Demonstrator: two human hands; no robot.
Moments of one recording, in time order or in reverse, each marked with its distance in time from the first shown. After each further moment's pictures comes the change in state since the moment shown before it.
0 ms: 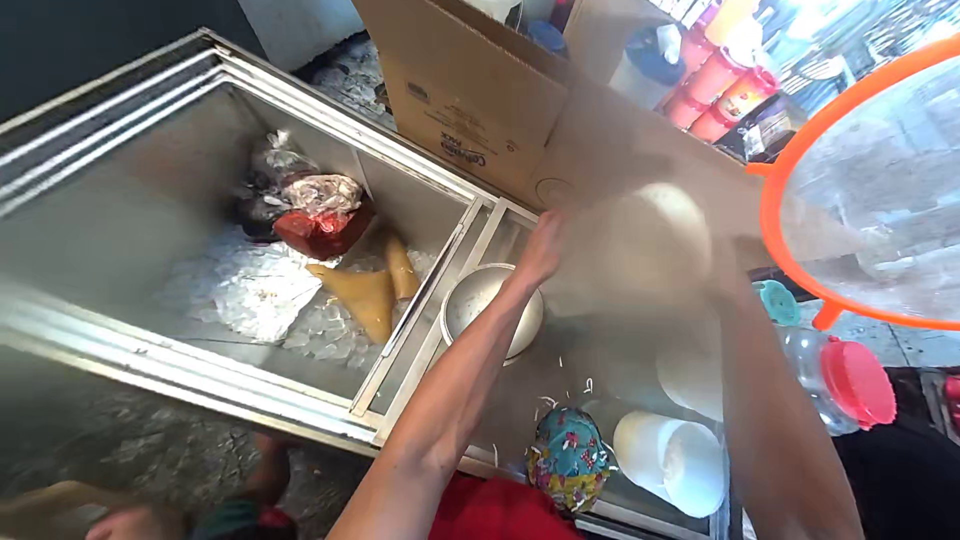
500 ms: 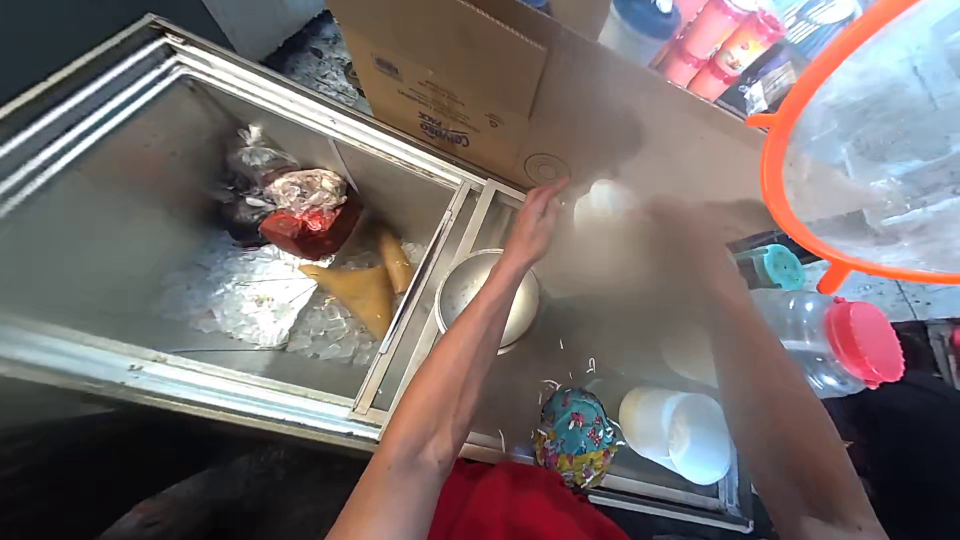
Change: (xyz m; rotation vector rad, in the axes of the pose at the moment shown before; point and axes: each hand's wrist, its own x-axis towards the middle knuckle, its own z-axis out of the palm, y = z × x) left_hand 0.002 -0.003 0.001 -0.031 -0.016 0.011; right_hand -0.005 -0.016 0.029 -0.741 -0.050 -0.165
